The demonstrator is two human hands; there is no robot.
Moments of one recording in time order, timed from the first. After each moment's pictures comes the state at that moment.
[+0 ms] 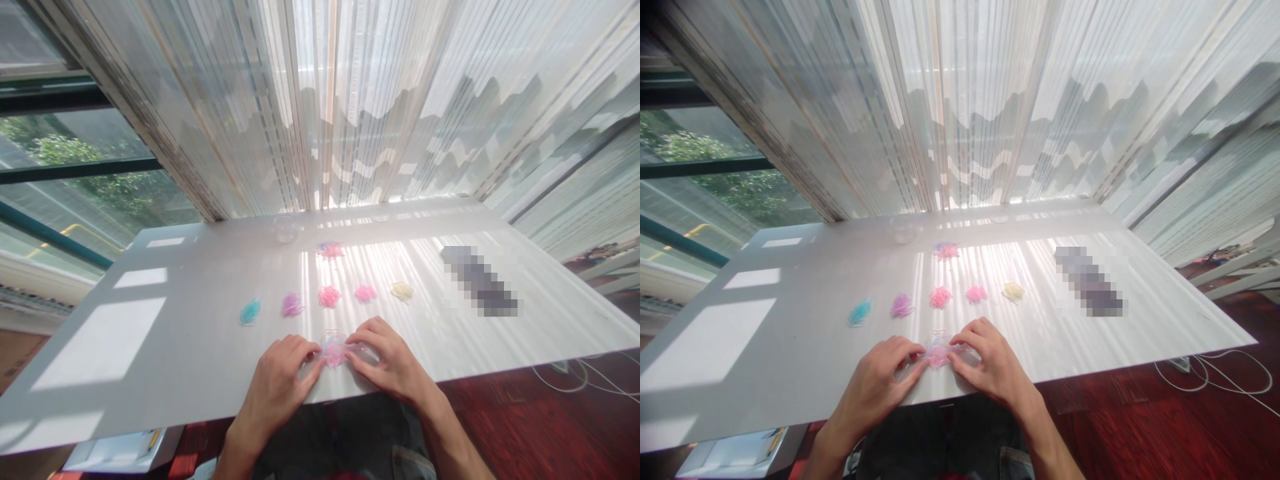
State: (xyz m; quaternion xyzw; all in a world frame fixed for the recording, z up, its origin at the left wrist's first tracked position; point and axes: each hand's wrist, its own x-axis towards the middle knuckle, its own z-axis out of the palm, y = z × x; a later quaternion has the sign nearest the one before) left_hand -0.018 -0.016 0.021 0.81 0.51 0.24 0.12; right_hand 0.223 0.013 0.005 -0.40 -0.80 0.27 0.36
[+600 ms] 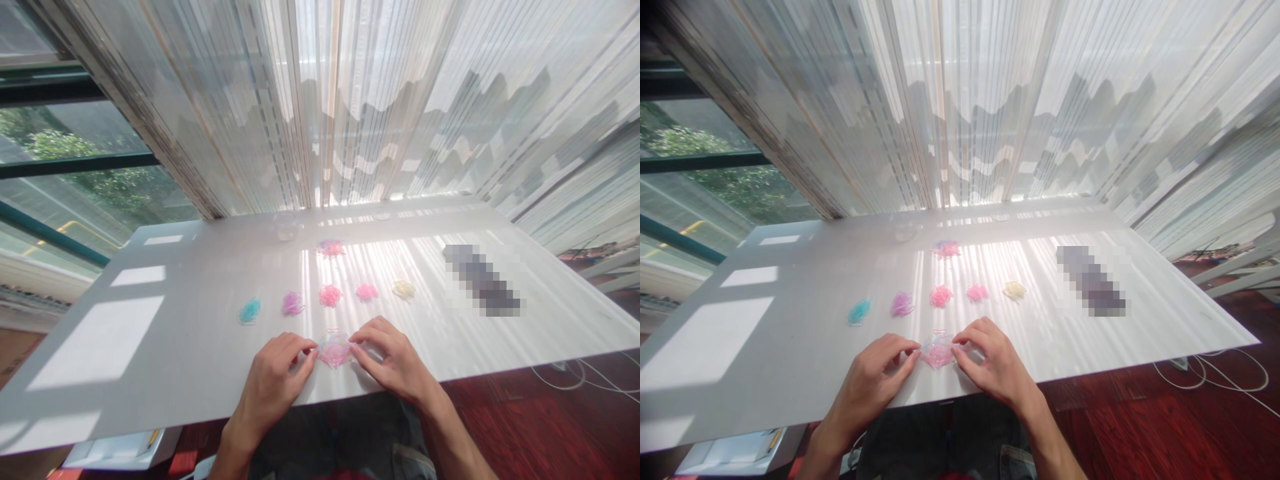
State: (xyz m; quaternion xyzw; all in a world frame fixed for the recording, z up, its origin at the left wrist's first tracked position) left_hand -0.027 -0.016 0.023 0.79 0.52 0.30 0.16; right_hand 0.223 0.013 0.006 -0.42 -0.78 0.28 0.38
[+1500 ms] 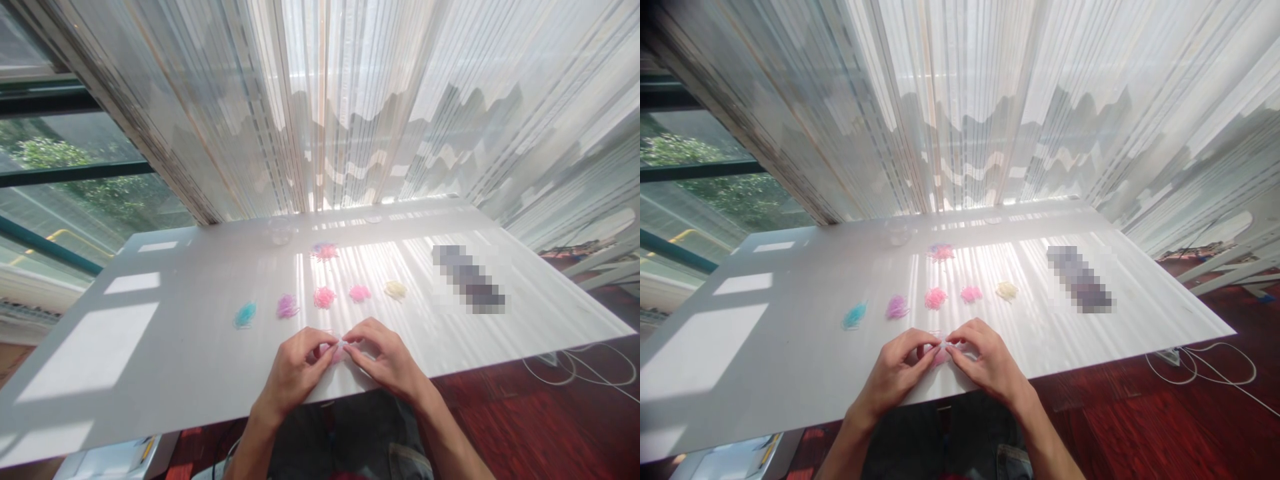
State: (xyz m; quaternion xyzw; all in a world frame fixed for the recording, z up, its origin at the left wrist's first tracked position) left_hand 0.006 0.001 0.008 0.76 0.45 0.39 0.27; right_hand 0.223 0.013 0.005 -0.41 -0.76 0.31 0.40
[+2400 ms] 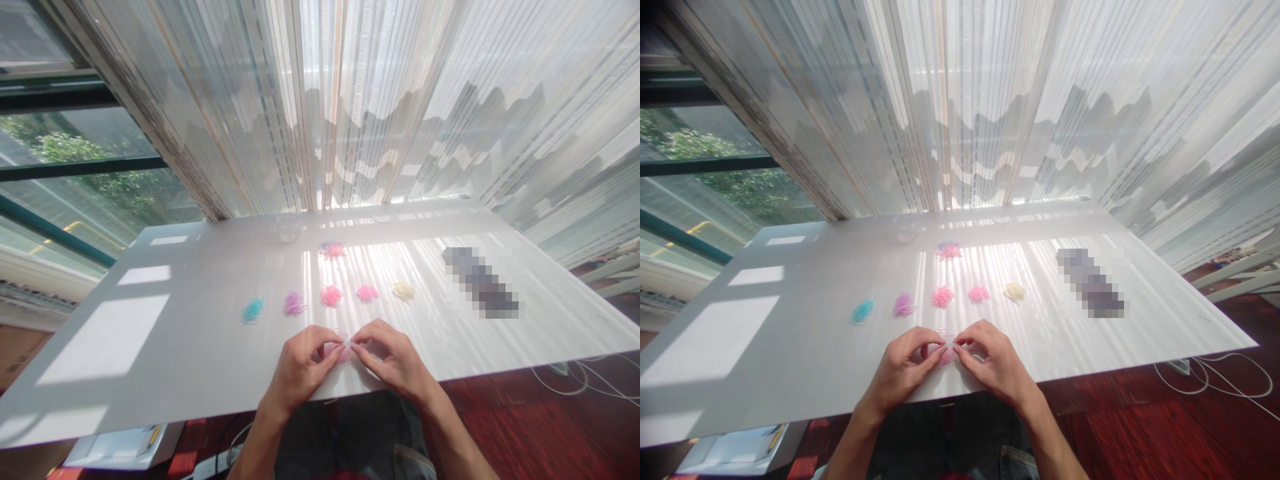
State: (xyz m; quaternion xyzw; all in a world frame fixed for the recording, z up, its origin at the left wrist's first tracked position) left_hand 0.005 0.000 0.006 0.76 0.44 0.41 0.25; right_hand 0.225 0.013 0.003 -0.40 -0.76 0.32 0.39
